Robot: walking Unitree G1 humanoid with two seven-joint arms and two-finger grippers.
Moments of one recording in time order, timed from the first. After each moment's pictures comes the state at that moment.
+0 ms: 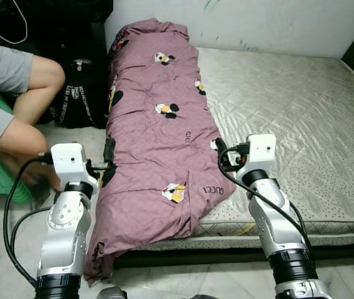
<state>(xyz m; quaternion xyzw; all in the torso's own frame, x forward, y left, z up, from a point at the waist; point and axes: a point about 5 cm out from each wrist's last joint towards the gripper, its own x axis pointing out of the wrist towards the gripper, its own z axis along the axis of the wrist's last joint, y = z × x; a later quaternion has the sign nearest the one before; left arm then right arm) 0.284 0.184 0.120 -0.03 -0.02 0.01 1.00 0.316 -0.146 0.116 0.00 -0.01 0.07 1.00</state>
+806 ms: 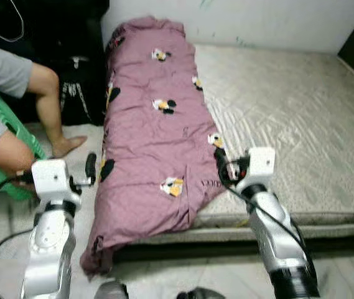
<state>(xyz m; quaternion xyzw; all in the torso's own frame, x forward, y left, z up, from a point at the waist) 0.246 0.209 0.107 0.01 0.00 0.07 1.00 0.292 -0.145 0.093 0.03 0.04 0.08 1.00</state>
